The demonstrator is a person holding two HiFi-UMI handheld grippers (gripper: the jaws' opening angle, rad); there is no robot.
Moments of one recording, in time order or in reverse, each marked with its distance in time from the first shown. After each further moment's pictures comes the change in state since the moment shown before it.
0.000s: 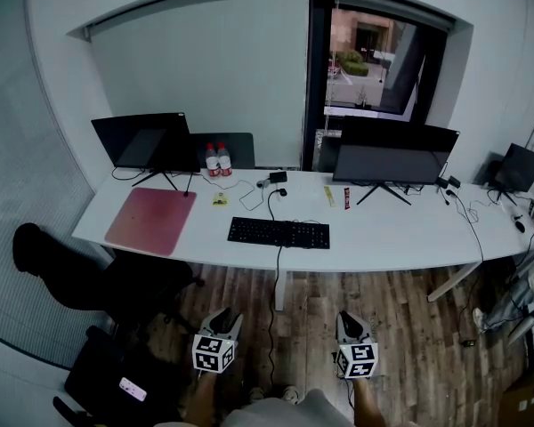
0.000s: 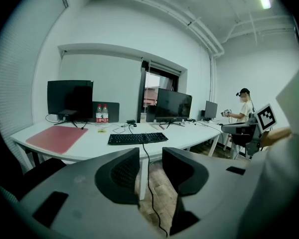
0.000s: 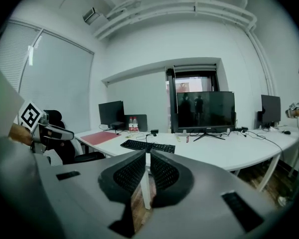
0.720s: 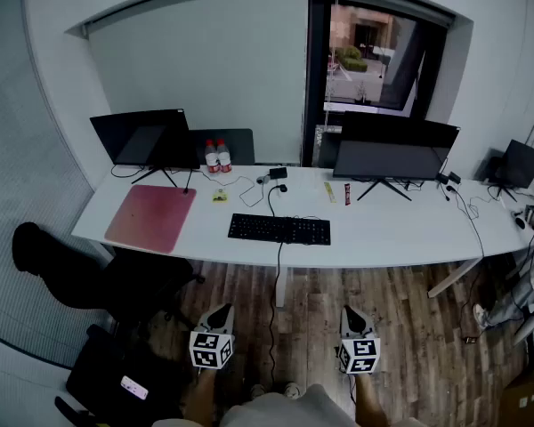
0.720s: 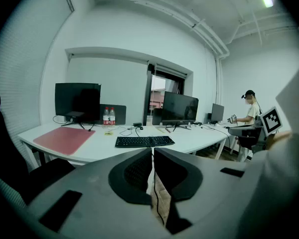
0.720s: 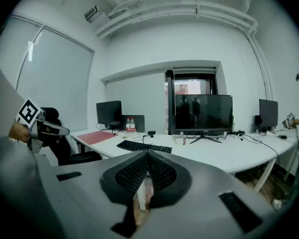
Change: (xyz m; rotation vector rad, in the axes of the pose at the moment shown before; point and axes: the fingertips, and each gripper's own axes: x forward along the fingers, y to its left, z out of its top) left arm -0.007 0.016 0.010 -0.019 -0.036 0.063; right arm 0.002 -0.009 0.009 -0.025 -0.016 -0.039
